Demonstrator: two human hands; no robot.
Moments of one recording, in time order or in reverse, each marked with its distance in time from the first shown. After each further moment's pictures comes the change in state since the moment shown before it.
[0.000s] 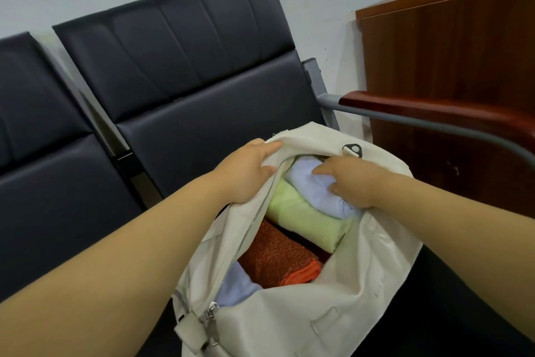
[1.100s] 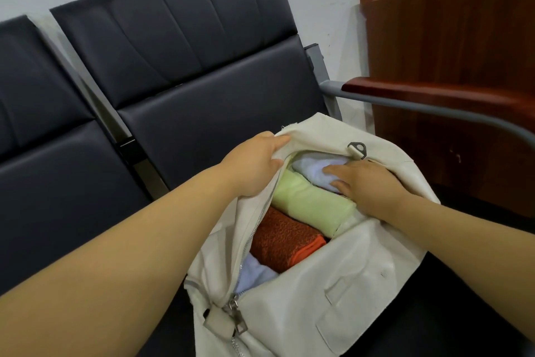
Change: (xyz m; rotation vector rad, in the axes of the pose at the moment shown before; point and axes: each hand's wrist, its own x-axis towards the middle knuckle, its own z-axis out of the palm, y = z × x) left_hand -0.010 0.014 0.007 0.094 -0.046 -0.005; right_hand -0.044 -0.008 0.036 0.098 0.346 -0.063
